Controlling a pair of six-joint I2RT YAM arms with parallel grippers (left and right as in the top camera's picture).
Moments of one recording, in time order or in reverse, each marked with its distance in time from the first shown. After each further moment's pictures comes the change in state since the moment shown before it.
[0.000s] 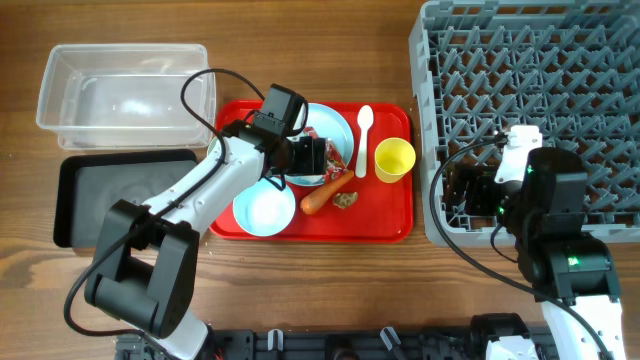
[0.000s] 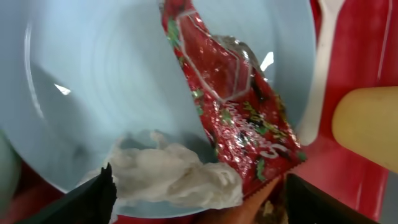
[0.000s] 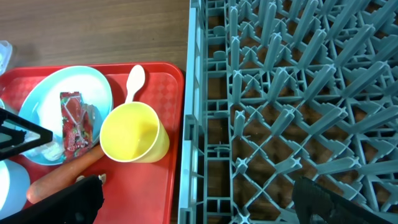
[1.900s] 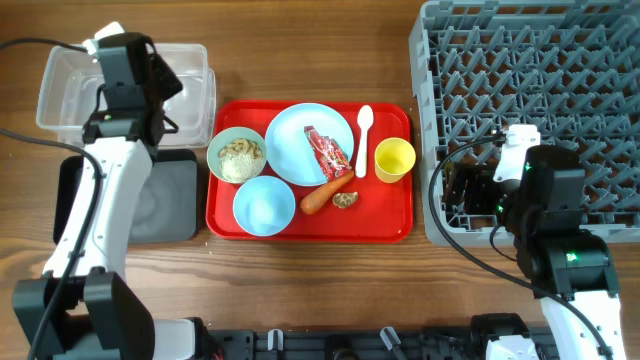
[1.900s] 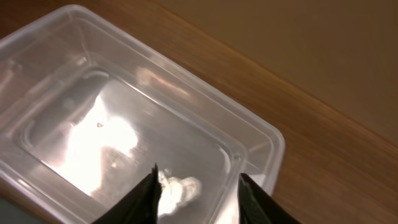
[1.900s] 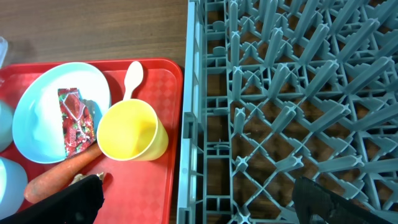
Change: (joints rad) left arm 0.506 -0.209 0.065 0.265 -0.409 -0.004; right arm 0.000 0.016 0.000 0.000 0.000 0.000
